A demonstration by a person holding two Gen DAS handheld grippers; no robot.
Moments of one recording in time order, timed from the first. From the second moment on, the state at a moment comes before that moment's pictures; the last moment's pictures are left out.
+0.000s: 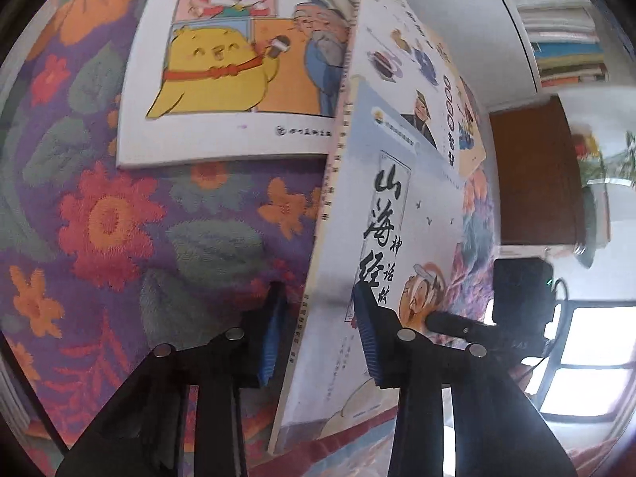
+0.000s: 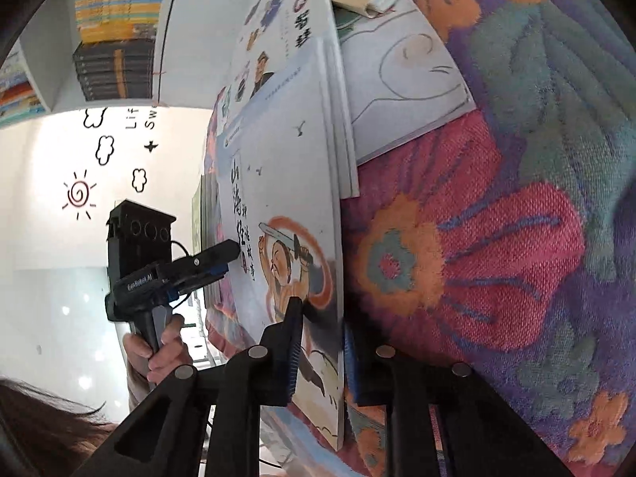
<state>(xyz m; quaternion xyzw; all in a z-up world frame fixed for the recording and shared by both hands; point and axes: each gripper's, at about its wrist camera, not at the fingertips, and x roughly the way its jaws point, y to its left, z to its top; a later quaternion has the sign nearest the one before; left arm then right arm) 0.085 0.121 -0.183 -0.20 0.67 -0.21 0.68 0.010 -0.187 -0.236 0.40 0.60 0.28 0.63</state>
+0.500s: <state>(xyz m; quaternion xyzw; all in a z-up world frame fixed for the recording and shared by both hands) 0.076 0.087 -0.159 -0.08 0.66 -0.16 0.73 0.006 -0.161 -0.197 0.32 0.61 0.21 0.69</state>
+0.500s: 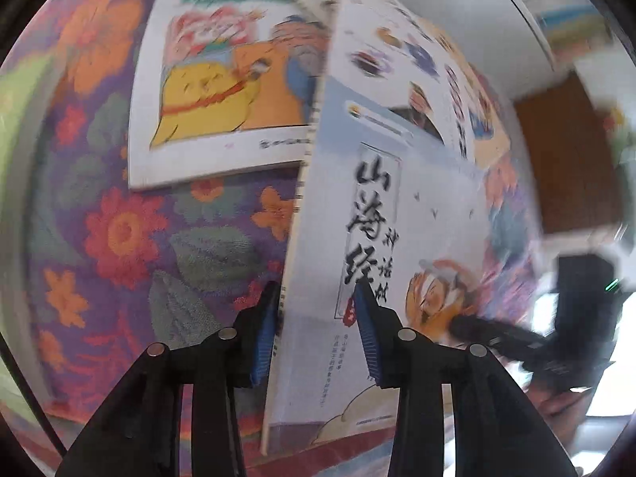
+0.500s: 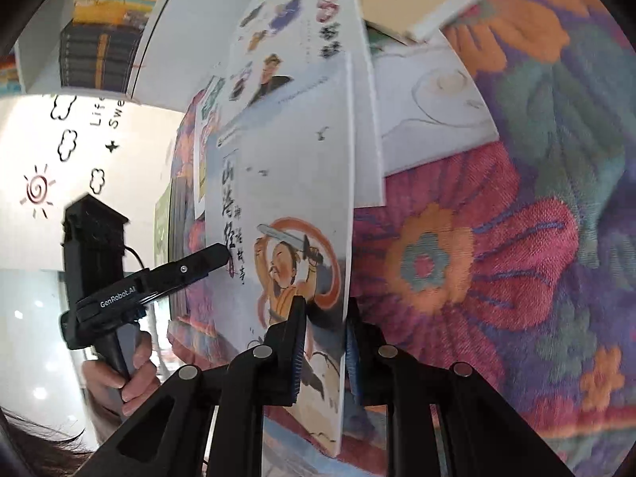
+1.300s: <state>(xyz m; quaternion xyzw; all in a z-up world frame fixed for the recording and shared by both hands) 0.052 0.101 -0.100 -0.04 0.61 -0.22 0.76 -0.007 -0.103 -0.129 0.20 0.59 0.21 0.75</state>
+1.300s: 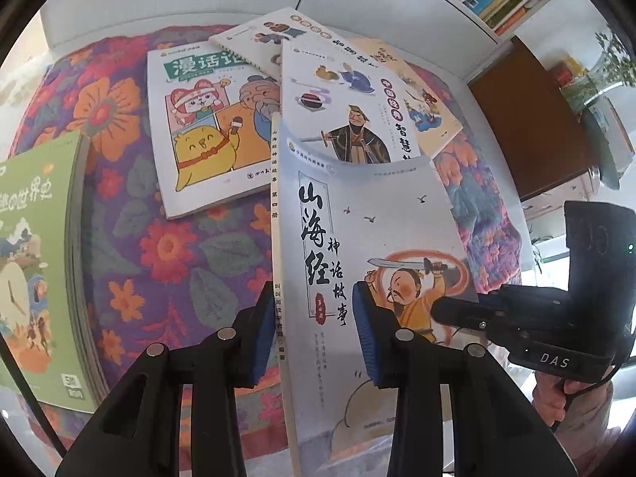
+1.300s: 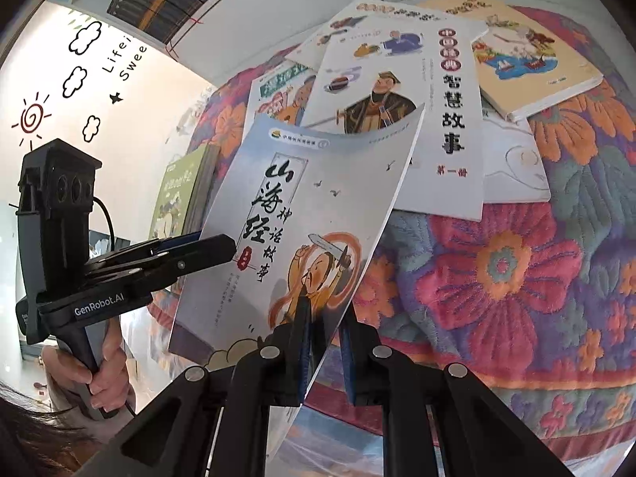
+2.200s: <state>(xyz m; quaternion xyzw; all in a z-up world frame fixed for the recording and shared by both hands) 0.057 0.161 -0.063 -0.06 0.58 -0.24 0.78 -0.002 -0.052 -0.080 0.18 0.54 0.22 0.79</state>
